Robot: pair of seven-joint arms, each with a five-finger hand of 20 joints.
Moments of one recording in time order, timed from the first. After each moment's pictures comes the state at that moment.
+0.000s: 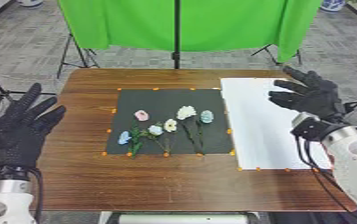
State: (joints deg) left arm 135.4 -48.9 -103.0 -129.2 27.7 17.7 25.0; right arm -107.8 -33.8 89.0 -112.6 -24.0 12.7 -6.9
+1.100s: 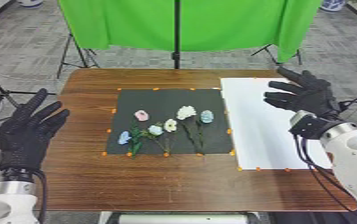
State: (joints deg) left arm 135.1 -48.5 -101.5 -129.0 26.6 18.7 24.6; right arm -104.7 -33.7 87.6 -110.9 -22.4 9.9 -4.0
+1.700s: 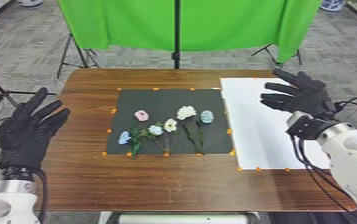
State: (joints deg) left arm 134.6 -48.5 -101.5 -128.9 26.5 18.7 24.3; right arm -103.6 -33.7 86.1 -110.9 -22.4 9.8 -3.3
